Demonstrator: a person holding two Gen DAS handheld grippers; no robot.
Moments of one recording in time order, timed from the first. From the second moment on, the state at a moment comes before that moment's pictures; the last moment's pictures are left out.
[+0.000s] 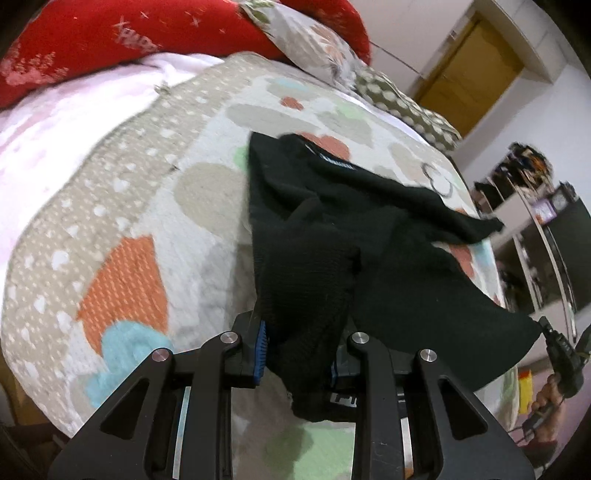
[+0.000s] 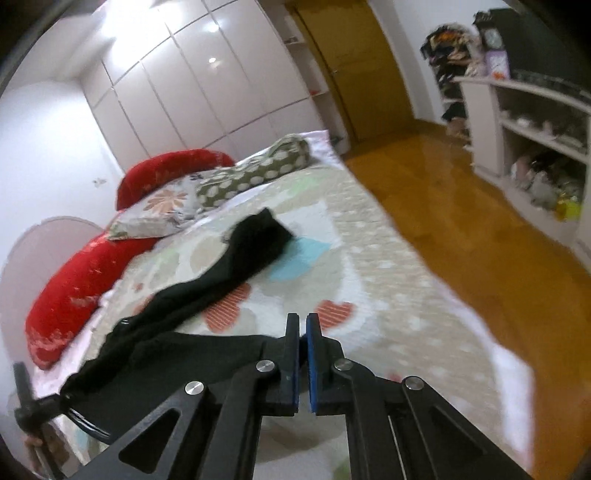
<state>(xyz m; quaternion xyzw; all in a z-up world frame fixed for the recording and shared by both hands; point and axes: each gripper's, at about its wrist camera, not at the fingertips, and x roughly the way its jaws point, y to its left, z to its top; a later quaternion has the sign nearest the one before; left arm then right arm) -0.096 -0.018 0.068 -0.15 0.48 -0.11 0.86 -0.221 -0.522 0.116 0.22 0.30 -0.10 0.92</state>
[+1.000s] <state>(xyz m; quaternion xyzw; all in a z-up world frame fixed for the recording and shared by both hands) -0.093 -0.016 0.030 -0.12 0.52 -0.06 0.84 -0.115 -0.353 0.037 0.07 0.47 0.09 0.87</state>
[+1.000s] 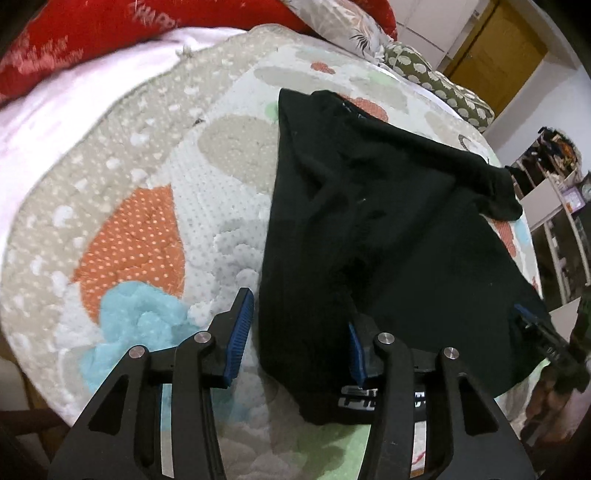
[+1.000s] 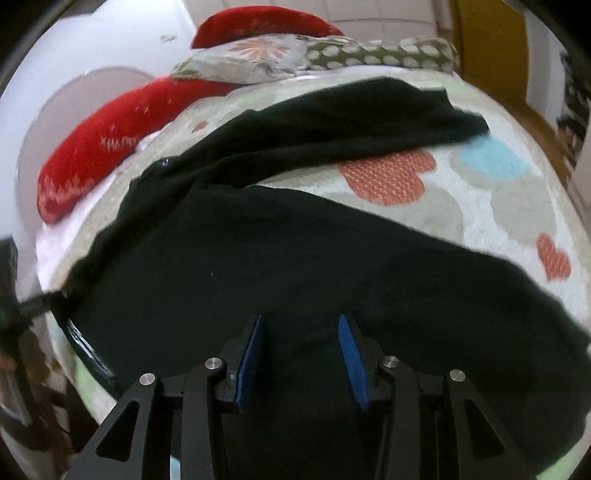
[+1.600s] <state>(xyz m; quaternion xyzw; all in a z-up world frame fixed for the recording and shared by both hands) 0.044 0.003 0.071 -0.10 0.48 -0.08 0.86 -0.006 -0.351 0.063 0.13 0.45 0.11 0.88</state>
